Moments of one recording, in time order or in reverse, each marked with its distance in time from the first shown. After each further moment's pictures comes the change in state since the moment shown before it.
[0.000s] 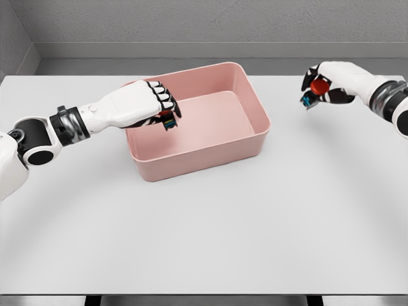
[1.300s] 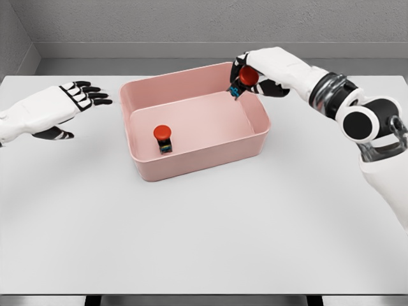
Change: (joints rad) left arm 0.098 0.352 0.034 -0.019 0.166 0.000 0.009; right arm -0.052 0.176 0.093 -0.186 -0.005 0.005 0.001
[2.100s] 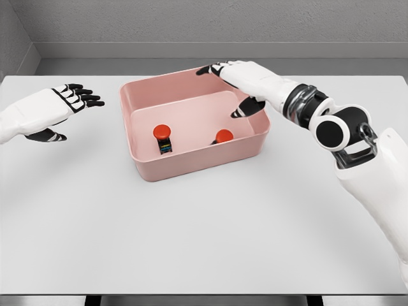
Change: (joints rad) left arm 0.008 0.003 0.003 0.029 -0.003 0.000 -0.008; right arm -0.002 0.056 0.062 0.013 0.007 0.009 -0.001
